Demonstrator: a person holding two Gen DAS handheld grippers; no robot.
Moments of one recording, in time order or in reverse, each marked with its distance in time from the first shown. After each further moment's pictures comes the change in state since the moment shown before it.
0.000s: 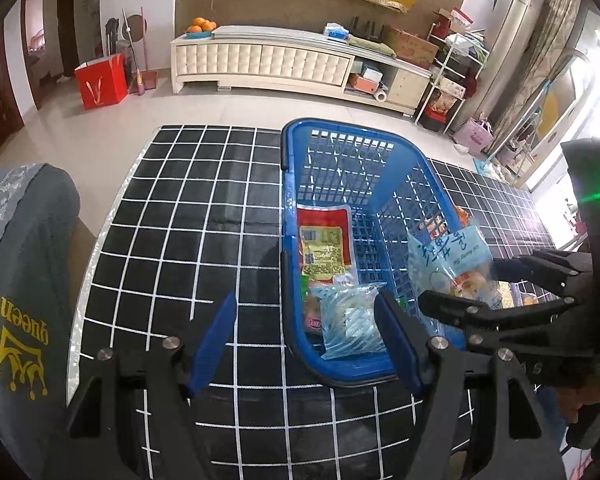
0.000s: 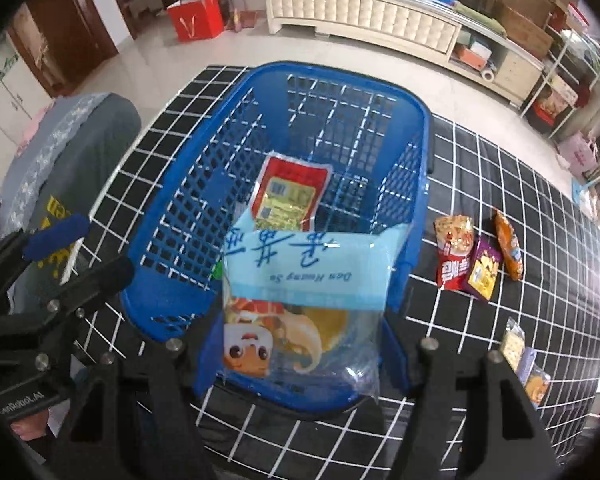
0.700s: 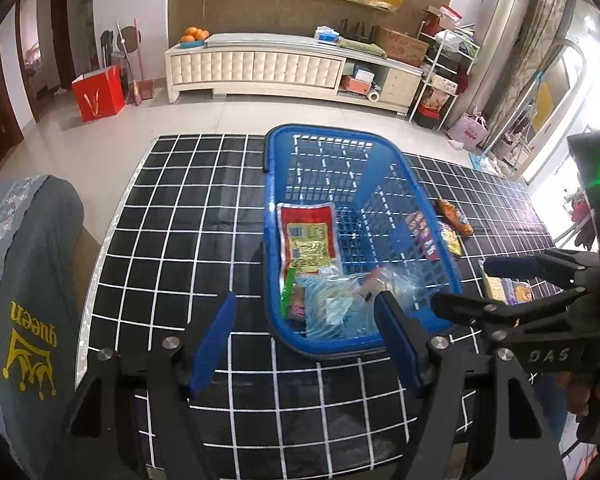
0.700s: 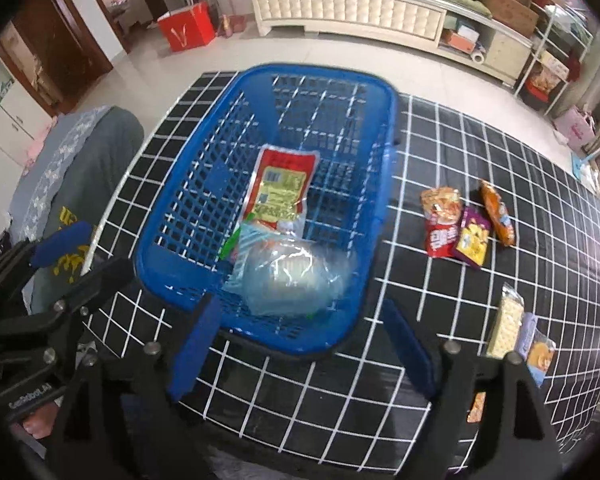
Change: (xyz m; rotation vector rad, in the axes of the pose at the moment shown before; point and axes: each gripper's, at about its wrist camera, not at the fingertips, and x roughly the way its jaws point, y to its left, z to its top) left arm -0.029 -0.027 -0.008 0.044 -0.018 0.010; right arm -0.039 -0.027 -0.026 0.111 -0.014 0.061
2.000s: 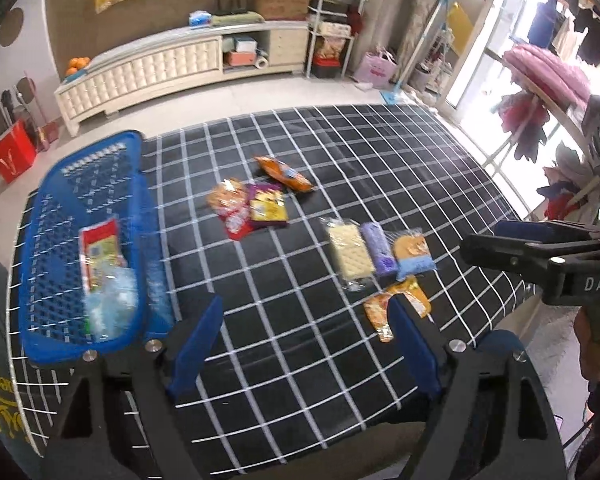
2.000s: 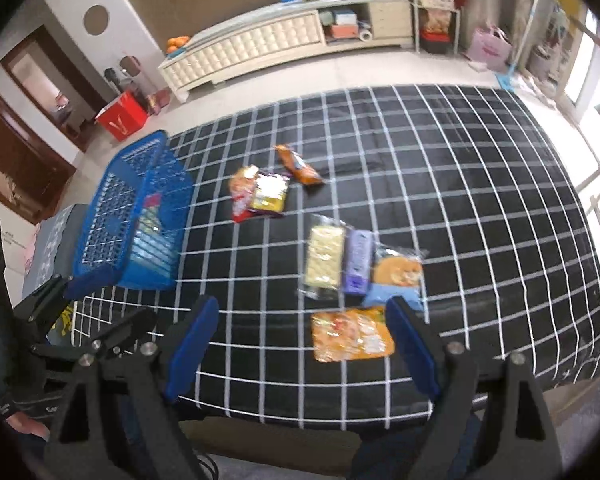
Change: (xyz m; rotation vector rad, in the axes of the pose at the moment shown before) left arm 0.051 -0.256 -0.016 0.284 0.125 -0.165; right arm -0.082 -0.247 -0.126 0.349 -0.108 0.013
